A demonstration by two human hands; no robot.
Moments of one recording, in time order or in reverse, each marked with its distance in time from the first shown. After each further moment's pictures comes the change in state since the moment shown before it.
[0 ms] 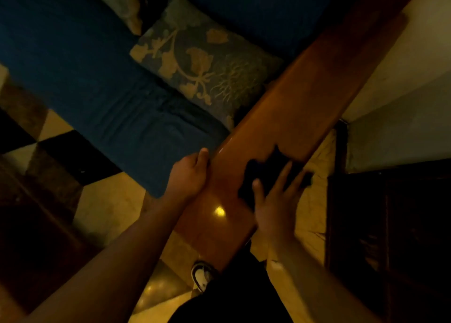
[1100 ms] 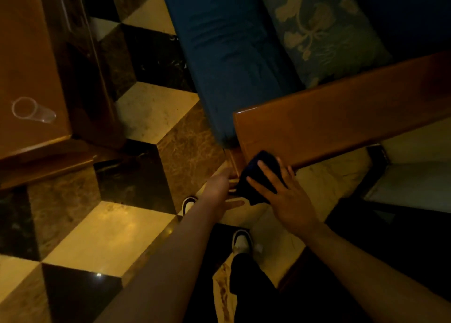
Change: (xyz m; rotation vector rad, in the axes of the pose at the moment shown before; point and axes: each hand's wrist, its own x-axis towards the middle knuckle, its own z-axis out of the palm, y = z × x) left_hand -0.220 -0.099 0.090 -1.292 -0.076 -0.859; right_hand -0.076 0.090 0.015 -0.573 -0.293 -1.405
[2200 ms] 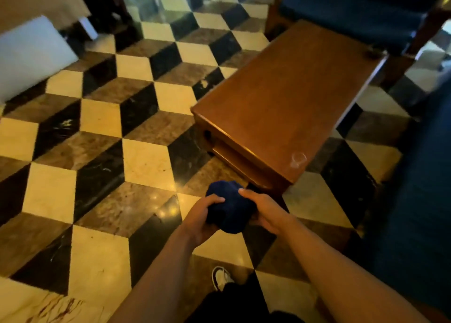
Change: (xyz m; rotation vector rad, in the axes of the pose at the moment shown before) left_hand -0.309 -0.127 -0.410 -1.065 0.295 0.629; right_hand 0.199 -0.526 -0.118 1.111 -1.075 0.136
